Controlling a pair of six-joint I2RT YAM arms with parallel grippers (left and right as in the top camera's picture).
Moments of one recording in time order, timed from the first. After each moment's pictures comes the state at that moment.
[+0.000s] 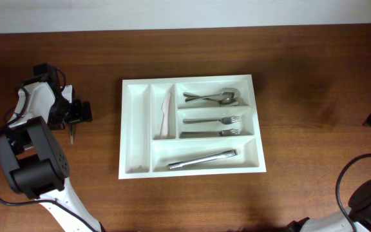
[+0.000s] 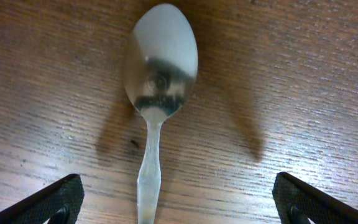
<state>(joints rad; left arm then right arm) 0.31 2.13 1.56 -0.94 -0.02 0.09 -0.78 1.79 1.68 -1.32 -0.06 -0.05</state>
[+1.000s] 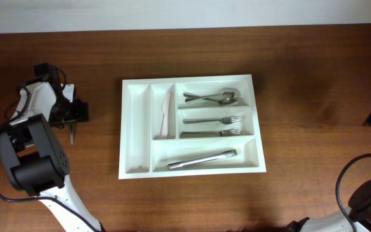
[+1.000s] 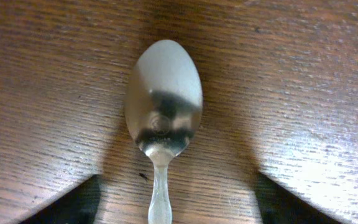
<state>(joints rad) 0.31 2.17 1.57 -0.89 -0.04 0.17 -0.78 1.79 1.68 -1.32 -0.06 -0.05</state>
